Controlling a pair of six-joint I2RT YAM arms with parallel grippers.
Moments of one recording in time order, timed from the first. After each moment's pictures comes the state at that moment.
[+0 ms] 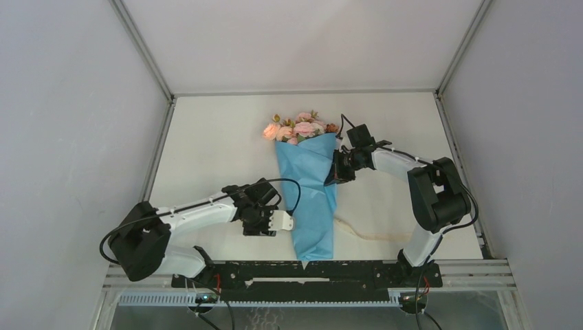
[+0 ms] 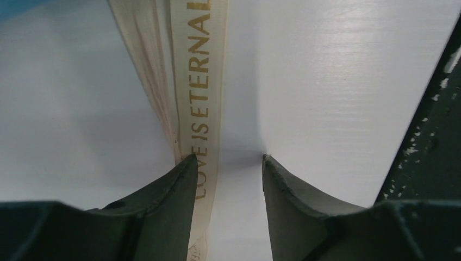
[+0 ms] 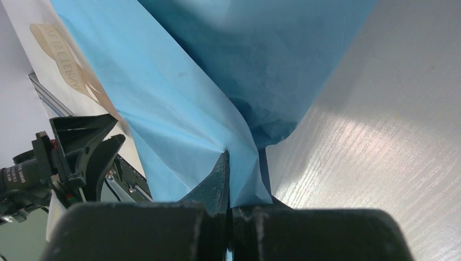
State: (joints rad) left arm -0.82 1.34 0.69 -0.70 0.15 0.82; right arm 0.36 1.74 1.06 -0.43 -0.56 0.44
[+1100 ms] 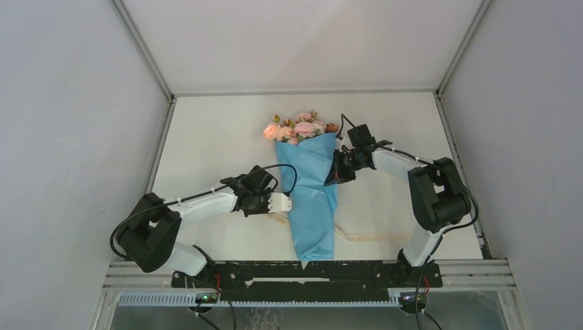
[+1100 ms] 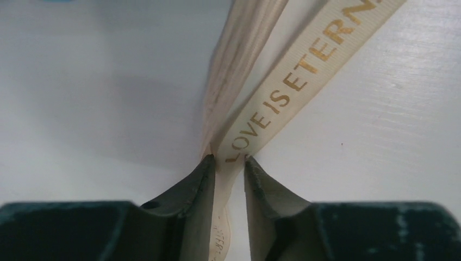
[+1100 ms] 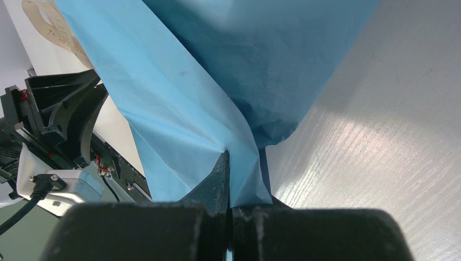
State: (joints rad) left arm -0.69 1.42 0.70 -0.49 0.00 0.87; right arm 0.35 1.74 1.06 -0.43 -0.57 0.42
